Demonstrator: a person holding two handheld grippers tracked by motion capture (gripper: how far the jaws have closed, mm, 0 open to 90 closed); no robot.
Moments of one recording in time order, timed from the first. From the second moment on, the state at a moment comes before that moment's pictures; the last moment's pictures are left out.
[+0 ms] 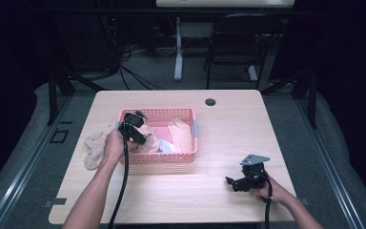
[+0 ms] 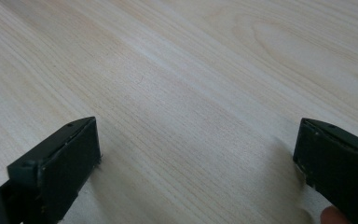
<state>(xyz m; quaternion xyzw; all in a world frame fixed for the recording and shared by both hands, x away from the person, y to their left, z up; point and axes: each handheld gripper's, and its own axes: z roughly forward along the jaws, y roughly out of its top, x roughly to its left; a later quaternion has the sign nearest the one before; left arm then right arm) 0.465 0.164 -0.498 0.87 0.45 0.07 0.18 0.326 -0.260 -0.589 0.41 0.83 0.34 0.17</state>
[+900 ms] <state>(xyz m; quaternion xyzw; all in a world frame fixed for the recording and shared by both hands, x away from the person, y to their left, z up) 0.452 0.179 -0.421 0.87 0.42 0.10 0.23 0.325 -0.262 -0.589 0.41 0.83 0.34 0.17</state>
